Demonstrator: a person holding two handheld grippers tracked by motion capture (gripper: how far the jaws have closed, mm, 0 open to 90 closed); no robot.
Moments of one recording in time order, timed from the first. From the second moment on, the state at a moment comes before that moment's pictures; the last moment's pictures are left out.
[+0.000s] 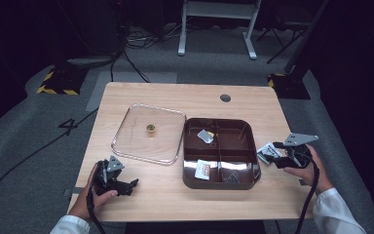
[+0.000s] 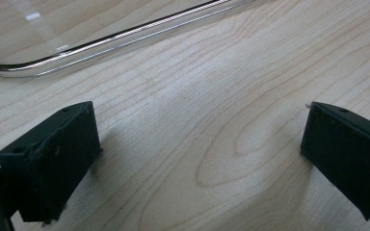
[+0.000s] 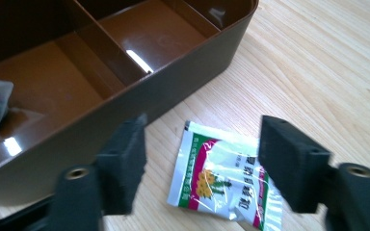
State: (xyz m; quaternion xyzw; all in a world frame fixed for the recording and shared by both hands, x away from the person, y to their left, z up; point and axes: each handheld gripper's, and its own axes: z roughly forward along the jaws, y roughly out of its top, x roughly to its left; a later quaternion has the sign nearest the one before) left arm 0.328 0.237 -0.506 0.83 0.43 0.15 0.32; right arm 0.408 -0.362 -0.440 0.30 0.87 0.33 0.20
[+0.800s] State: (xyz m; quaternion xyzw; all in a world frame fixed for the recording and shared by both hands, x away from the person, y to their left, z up) left arm 0.328 0.237 -0.506 0.83 0.43 0.16 0.32; right arm 0.373 -0.397 -0.458 0.32 0.86 0.33 0.21
